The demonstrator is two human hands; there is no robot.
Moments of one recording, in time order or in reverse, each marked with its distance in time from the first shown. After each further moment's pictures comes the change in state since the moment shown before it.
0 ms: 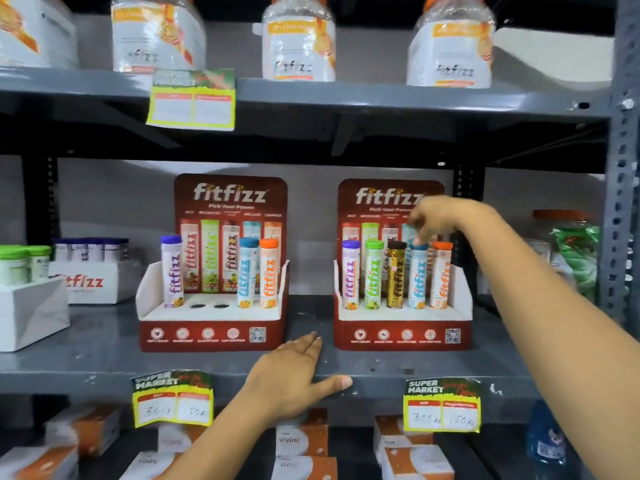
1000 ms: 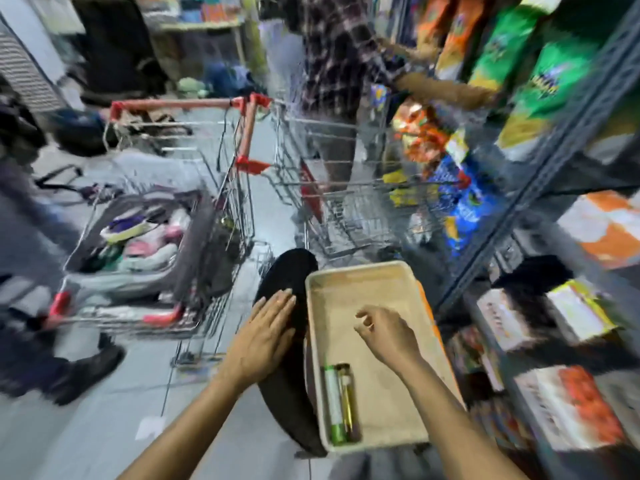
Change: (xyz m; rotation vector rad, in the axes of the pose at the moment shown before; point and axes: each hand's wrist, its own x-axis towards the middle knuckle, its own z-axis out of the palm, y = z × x) left_hand -0.766 -0.040 0.137 0.108 0.021 -1.436; right_hand -0.485 -0.620 0.424 0.482 -0.841 -1.247
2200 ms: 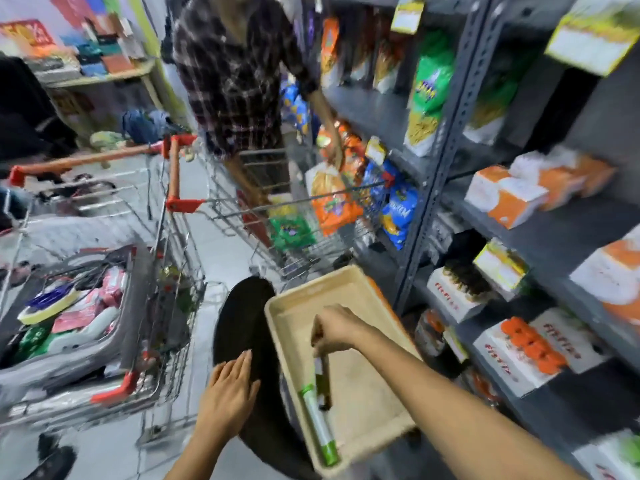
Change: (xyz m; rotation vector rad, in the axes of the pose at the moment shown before) left_hand -0.022 -0.021 0.049 0.210 -0.204 -0.159; right_hand 0.012 -0.024 -0.015 -0.166 -0.262 -0.123
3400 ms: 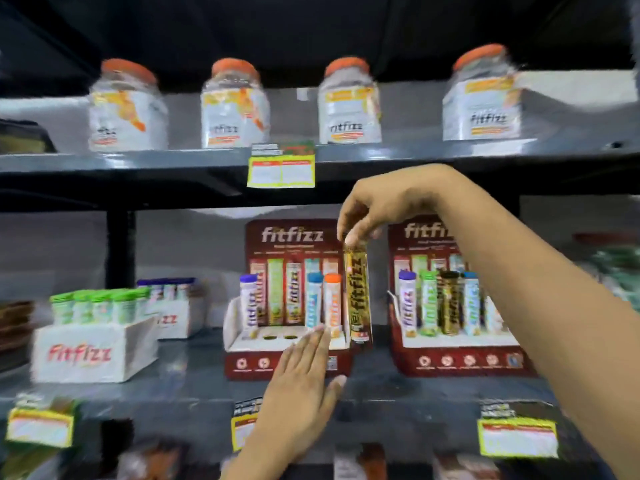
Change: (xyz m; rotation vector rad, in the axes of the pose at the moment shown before) left_hand -0.007 0.651 -0.394 -0.558 0.741 1.540; right_hand -0.670 0.020 -0.410 -0.332 0.812 0.907
